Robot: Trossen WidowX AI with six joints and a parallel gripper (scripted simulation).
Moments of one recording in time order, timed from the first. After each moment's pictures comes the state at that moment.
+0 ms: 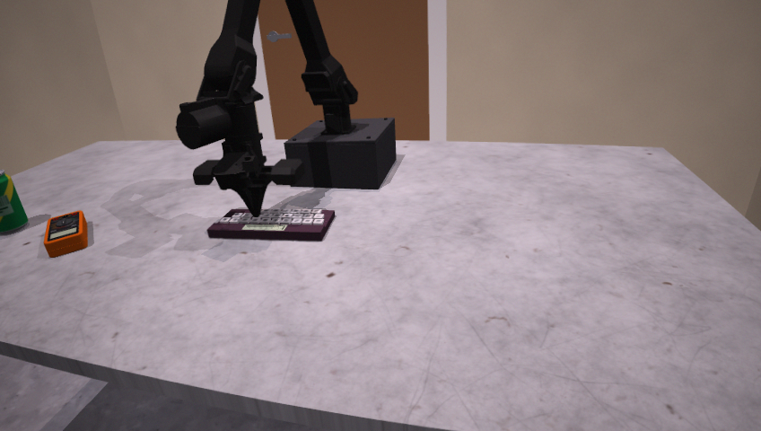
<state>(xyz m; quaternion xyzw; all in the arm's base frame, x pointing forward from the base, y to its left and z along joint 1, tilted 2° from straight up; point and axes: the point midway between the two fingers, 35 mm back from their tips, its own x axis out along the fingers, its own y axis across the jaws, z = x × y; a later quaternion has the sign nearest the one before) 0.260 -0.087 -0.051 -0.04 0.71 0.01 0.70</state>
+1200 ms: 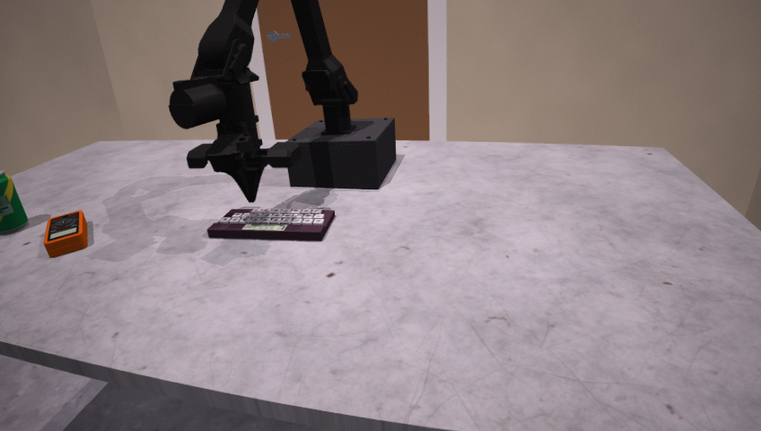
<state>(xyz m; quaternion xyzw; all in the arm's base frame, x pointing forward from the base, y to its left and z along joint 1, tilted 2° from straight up) 0.268 -0.085 -0.018 -0.03 0.71 0.01 0.71</state>
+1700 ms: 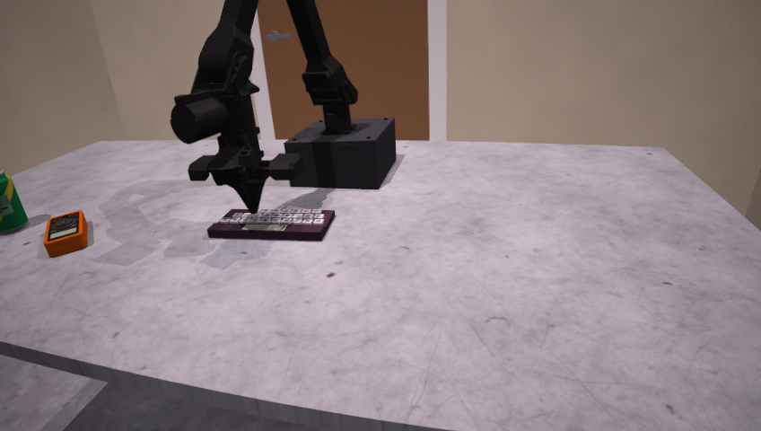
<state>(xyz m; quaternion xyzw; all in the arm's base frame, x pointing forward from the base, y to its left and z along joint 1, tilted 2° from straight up) 0.278 -0.080 -0.036 -0.03 0.71 0.01 0.70</state>
